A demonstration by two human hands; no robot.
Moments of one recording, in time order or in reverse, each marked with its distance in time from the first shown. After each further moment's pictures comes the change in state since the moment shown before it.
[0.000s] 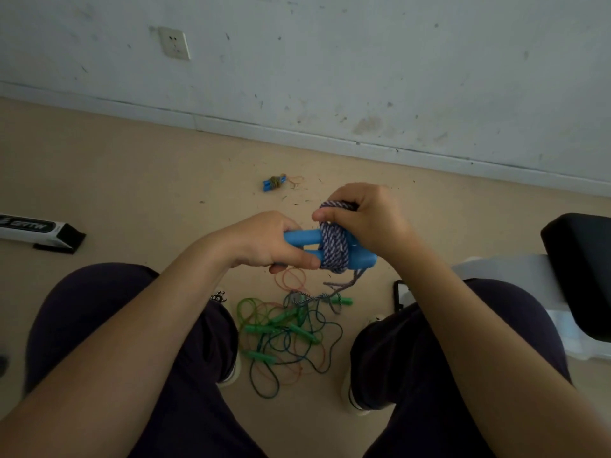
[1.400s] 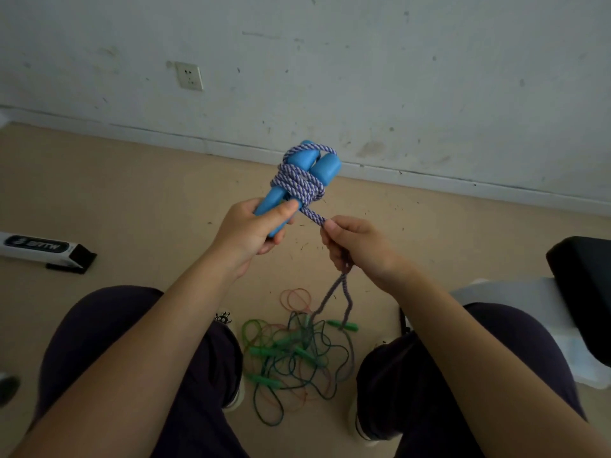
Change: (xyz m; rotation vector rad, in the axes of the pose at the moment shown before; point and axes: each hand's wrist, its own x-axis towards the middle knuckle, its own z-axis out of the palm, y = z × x) left_hand 0.004 -0.003 -0.011 -0.725 0.628 0.148; right_hand -0.001 -0.006 0.018 0.637 -0.155 0.366
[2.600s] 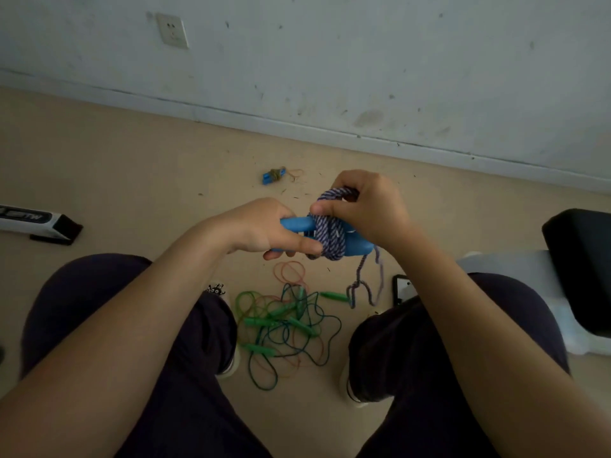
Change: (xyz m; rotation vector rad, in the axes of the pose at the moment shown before) left_hand -0.004 -0.003 0.003 0.812 -0.582 -0.120; right_hand 0.001 -0.008 -0.016 -0.642 0.208 -0.312
